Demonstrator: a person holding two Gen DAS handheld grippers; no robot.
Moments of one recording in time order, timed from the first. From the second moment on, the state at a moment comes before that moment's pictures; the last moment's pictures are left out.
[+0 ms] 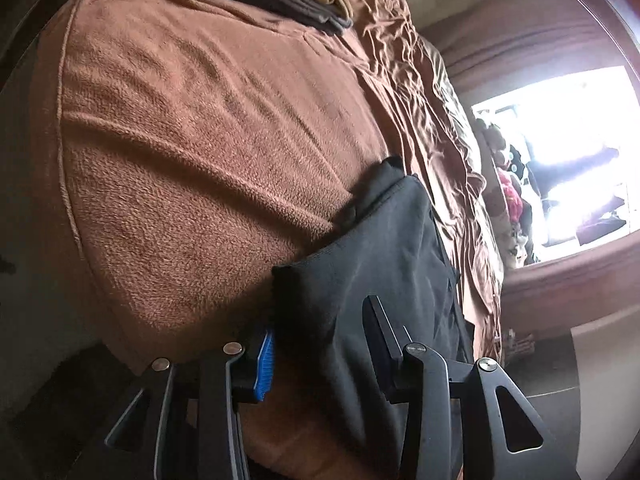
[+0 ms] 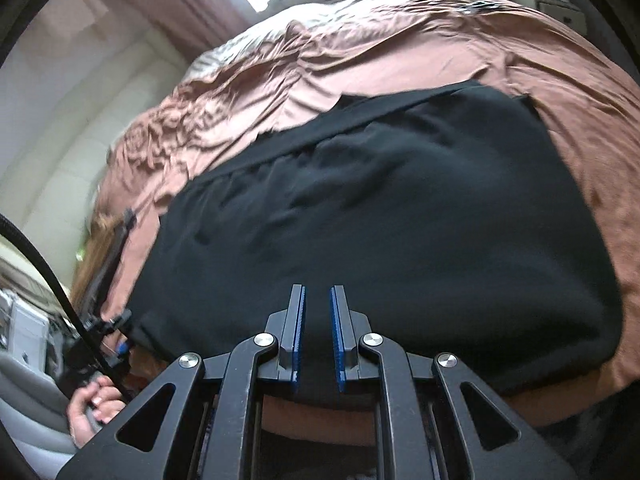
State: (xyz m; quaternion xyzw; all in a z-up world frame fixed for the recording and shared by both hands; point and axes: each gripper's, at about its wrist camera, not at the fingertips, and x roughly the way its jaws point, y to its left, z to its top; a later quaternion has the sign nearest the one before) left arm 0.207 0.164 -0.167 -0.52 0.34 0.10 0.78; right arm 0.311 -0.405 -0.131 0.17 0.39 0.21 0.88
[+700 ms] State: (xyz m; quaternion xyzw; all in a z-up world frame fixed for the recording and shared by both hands) left arm 0.209 0.163 -0.165 -0.50 0.34 0.09 0.79; right arm 0.353 -0.316 -0.177 0.09 0.46 0.28 0.84
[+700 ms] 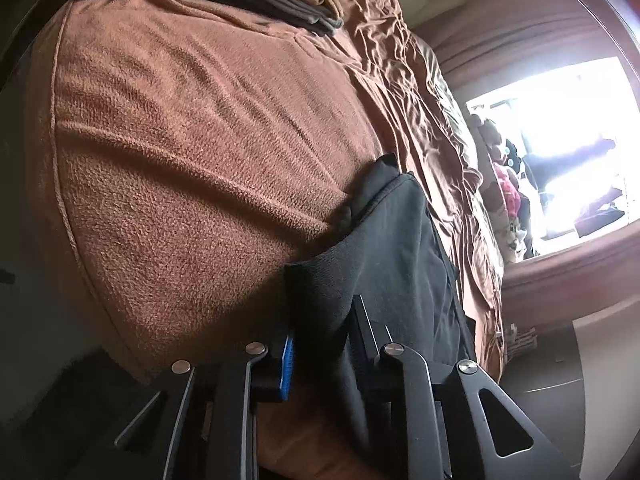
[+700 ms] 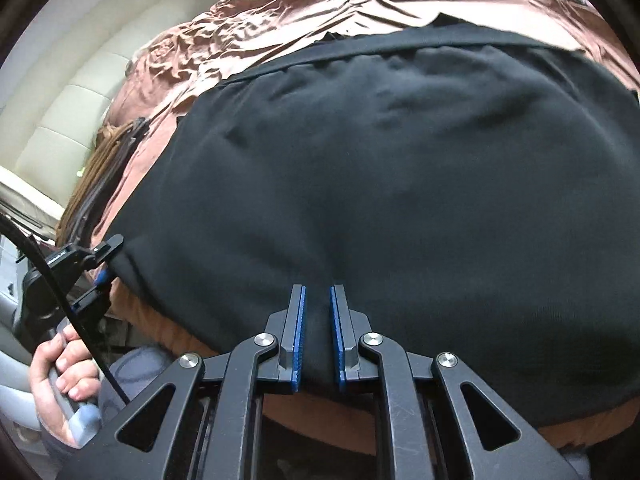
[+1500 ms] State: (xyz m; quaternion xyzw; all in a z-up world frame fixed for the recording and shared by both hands) left arm 0.209 0.162 -0.165 -0.50 0.34 0.09 0.79; right arm 0.417 -0.297 -0.160 0.06 0.45 0.24 0.86
